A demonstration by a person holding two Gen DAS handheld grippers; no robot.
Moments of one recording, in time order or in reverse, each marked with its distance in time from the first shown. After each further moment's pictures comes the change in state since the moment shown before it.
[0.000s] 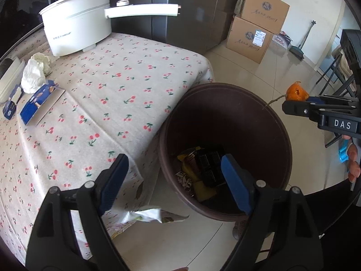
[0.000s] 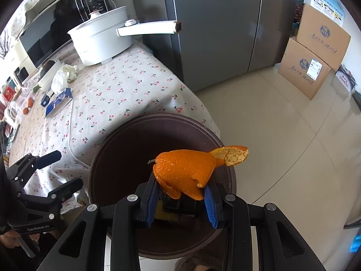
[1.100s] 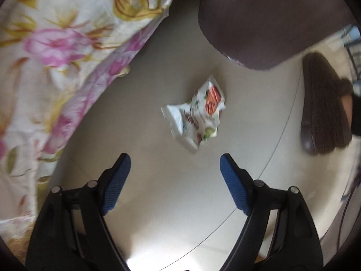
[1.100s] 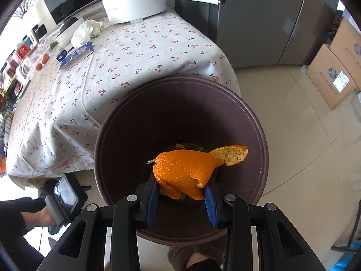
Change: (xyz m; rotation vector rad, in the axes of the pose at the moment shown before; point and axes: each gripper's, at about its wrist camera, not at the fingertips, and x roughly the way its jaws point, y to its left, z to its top) left arm 0.170 0.048 -0.246 0.006 0.487 0.026; right arm 0.029 0.035 -0.024 -0.193 0.149 0.056
